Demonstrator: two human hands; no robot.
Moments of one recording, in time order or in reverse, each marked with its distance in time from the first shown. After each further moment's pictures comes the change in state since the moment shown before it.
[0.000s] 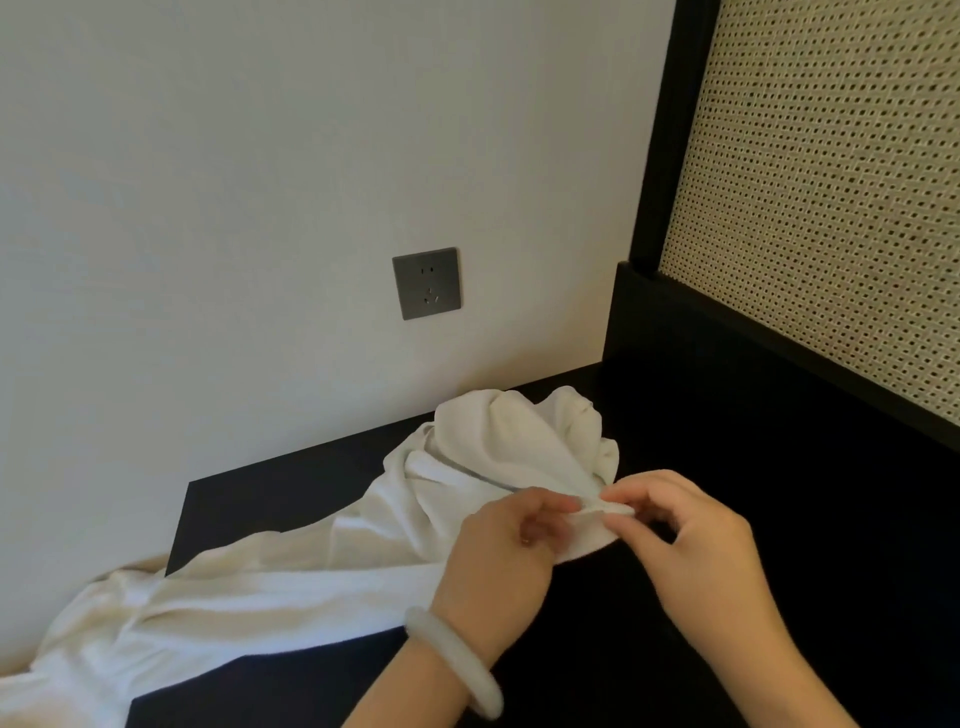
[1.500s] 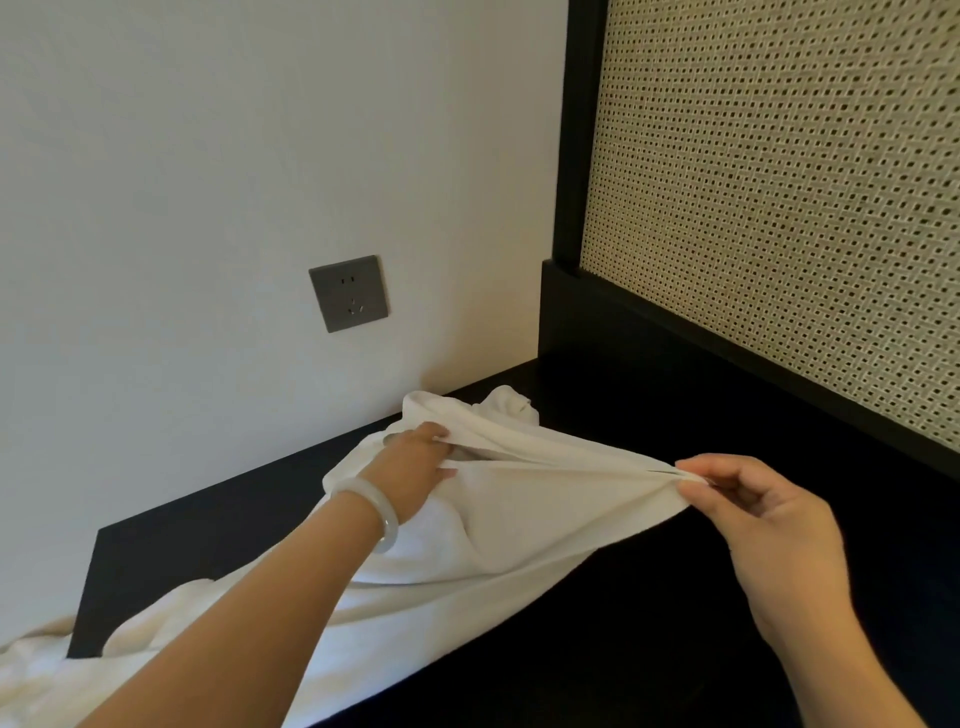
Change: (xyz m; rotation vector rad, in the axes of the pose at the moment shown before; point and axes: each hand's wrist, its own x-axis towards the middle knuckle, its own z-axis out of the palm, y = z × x) left_hand 0.136 -0.053 -0.033 1.034 -0.238 0.274; right_hand -0.006 0.044 -0.067 0.329 0.356 0.385
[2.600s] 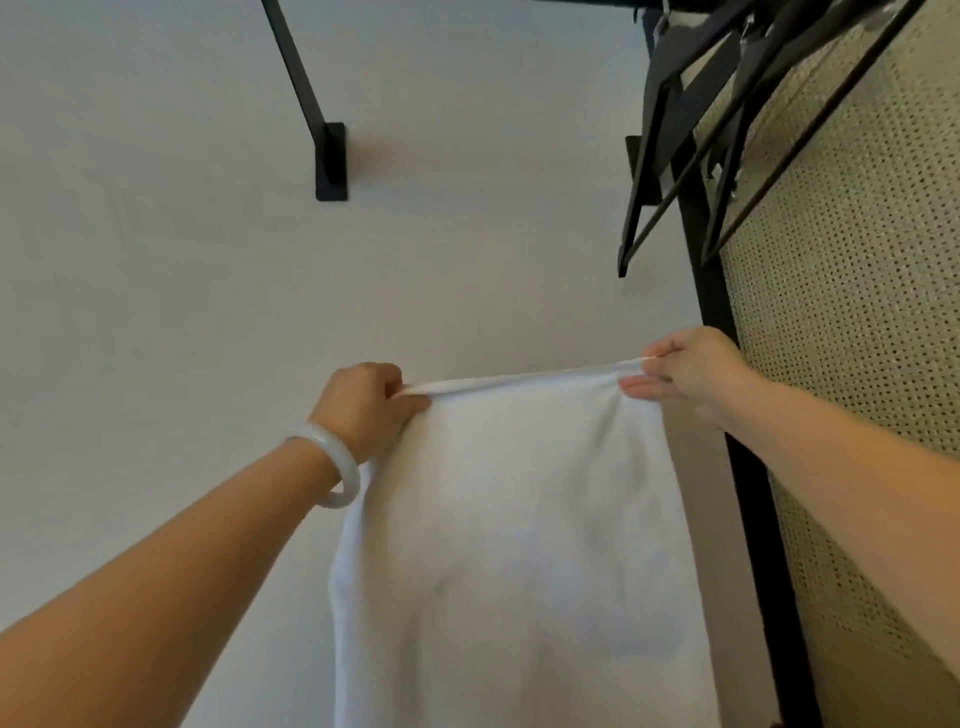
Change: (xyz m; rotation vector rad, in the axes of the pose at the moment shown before) left_hand -0.163 -0.018 -0.482 0.038 1.186 -0.271; right_hand 0.129 -0.474 0.085 0.470 -0.416 -0.541
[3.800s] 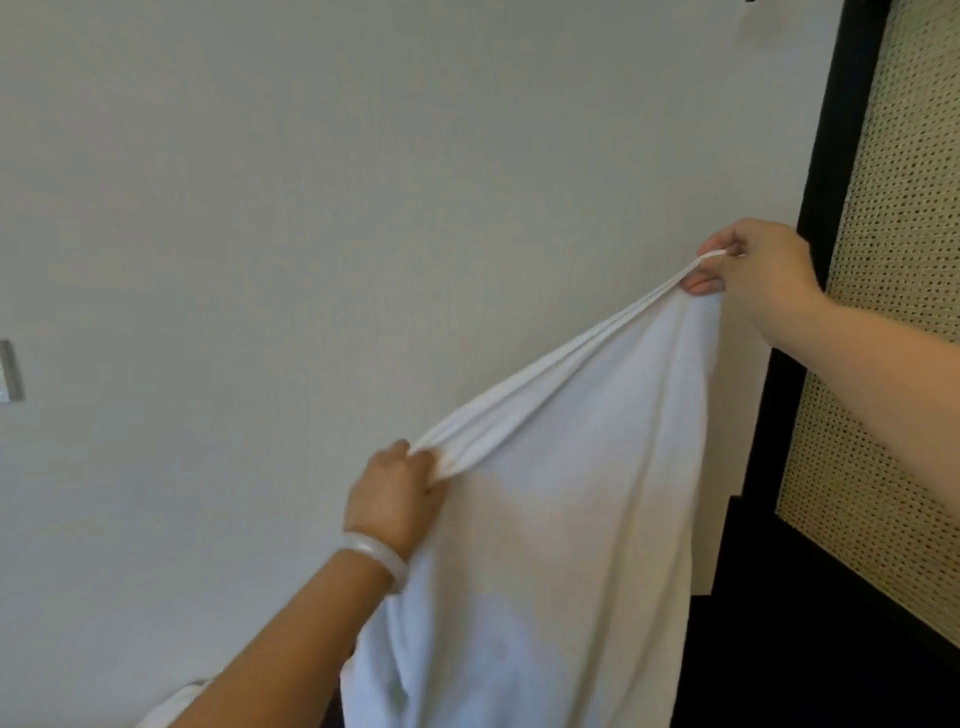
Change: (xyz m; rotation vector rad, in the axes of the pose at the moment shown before) left_hand -0.267 -0.092 0.155 0.201 -0.298 -0.223; right_hand -0.045 0.119 0.004 -0.388 -0.070 -0.151
